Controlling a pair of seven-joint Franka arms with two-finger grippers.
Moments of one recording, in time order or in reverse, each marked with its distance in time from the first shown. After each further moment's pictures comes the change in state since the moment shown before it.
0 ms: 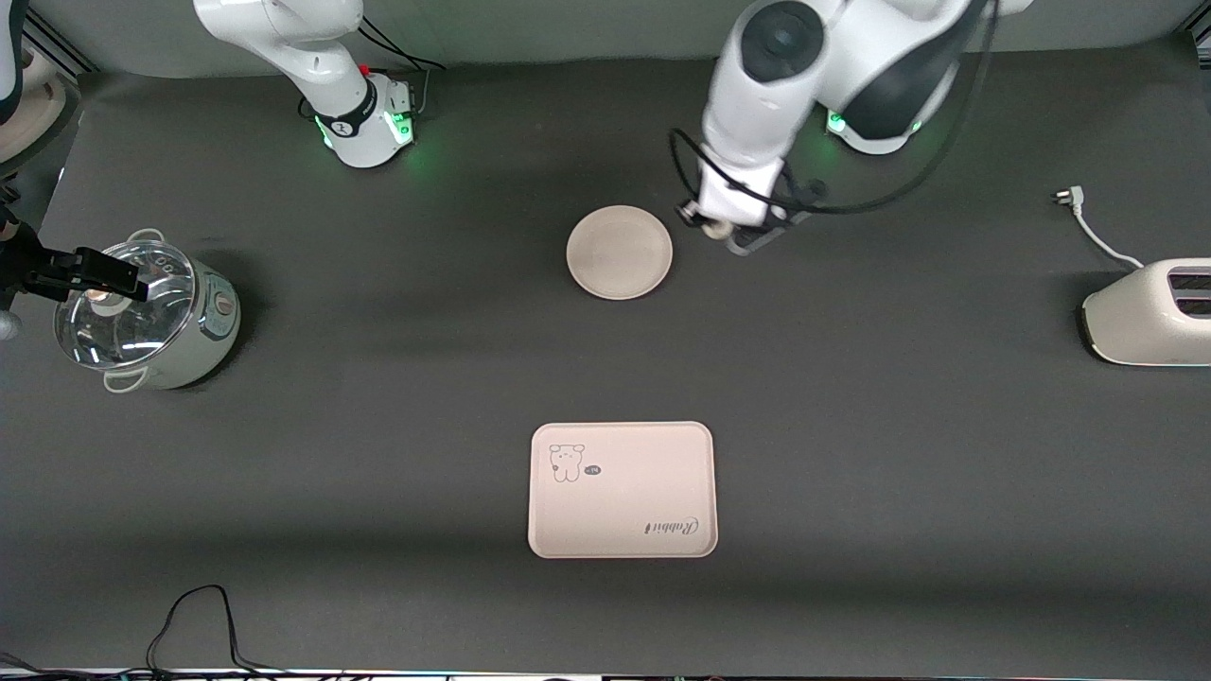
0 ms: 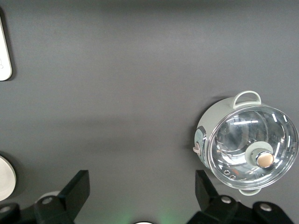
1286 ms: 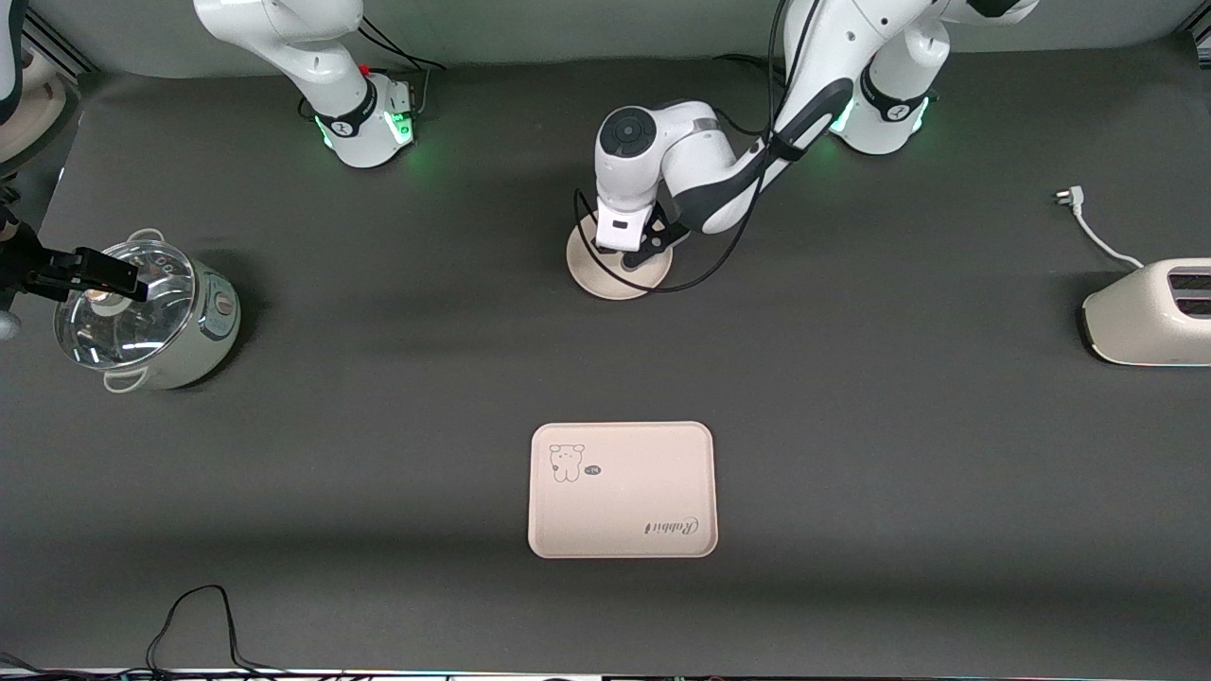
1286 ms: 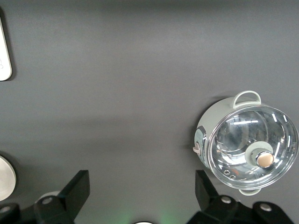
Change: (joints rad) left arm -0.217 0.481 -0.015 -0.157 0.471 0.510 -0.482; right arm 0.000 0.000 0.000 0.000 0.000 0.000 0.000
